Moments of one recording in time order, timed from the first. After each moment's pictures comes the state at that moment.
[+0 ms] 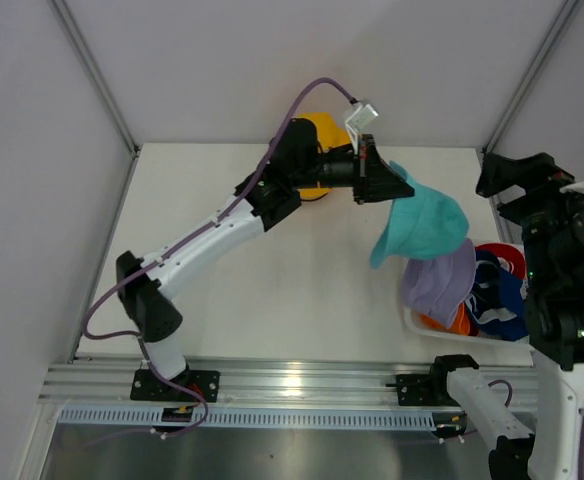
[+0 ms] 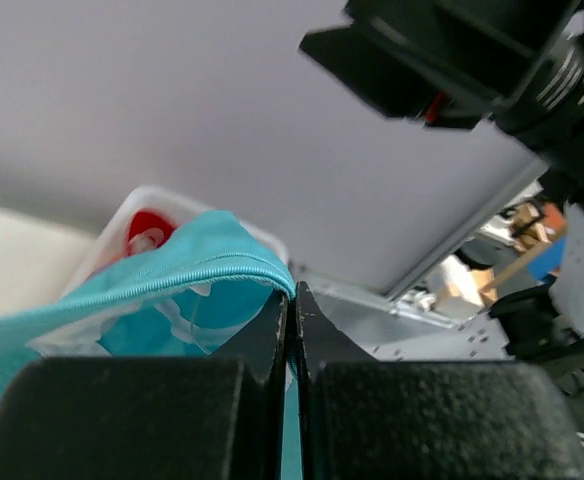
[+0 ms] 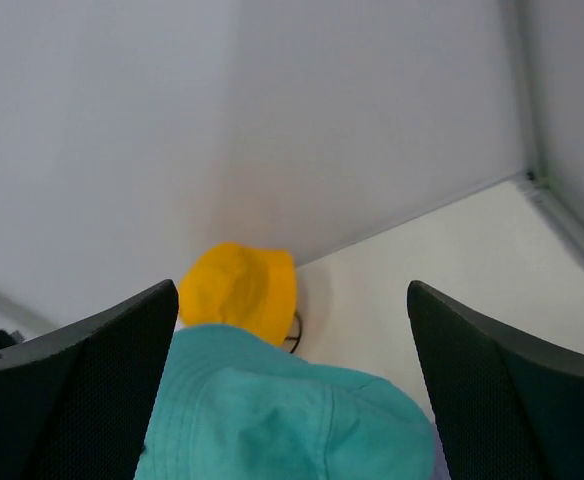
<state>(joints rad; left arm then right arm) -0.83 1.71 1.77 0.04 0.72 -0.55 0.08 0.82 1.47 -0.56 0.12 0.48</state>
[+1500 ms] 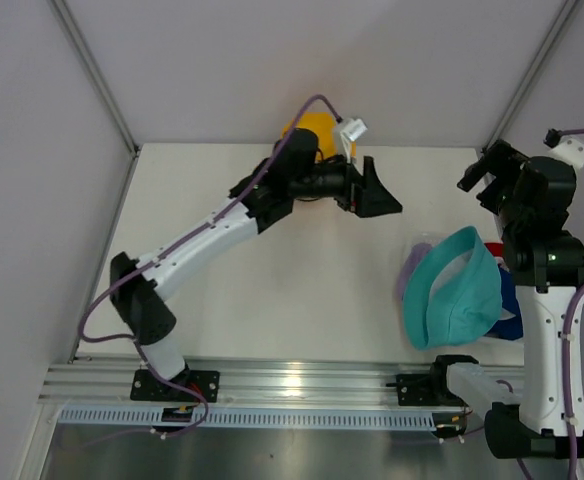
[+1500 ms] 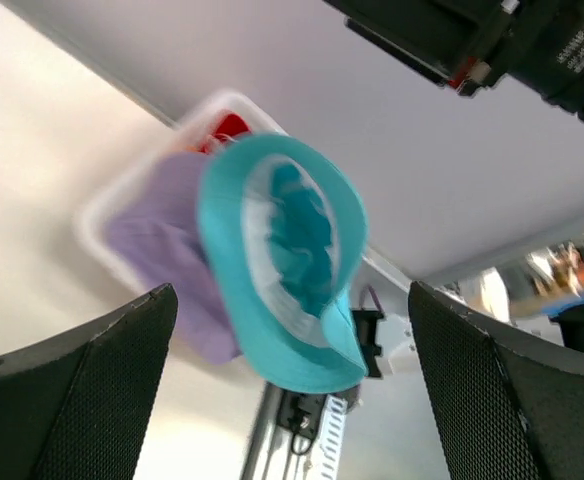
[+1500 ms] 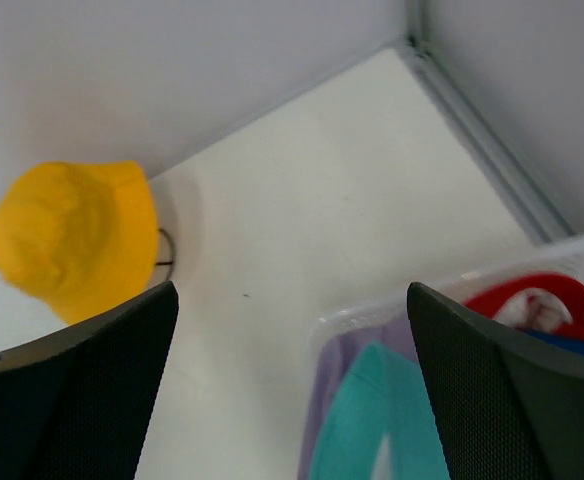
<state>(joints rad) -0.84 1.75 1.76 -0.17 0.58 -0.58 0.01 1.00 1.48 -0.79 0.29 0.43</state>
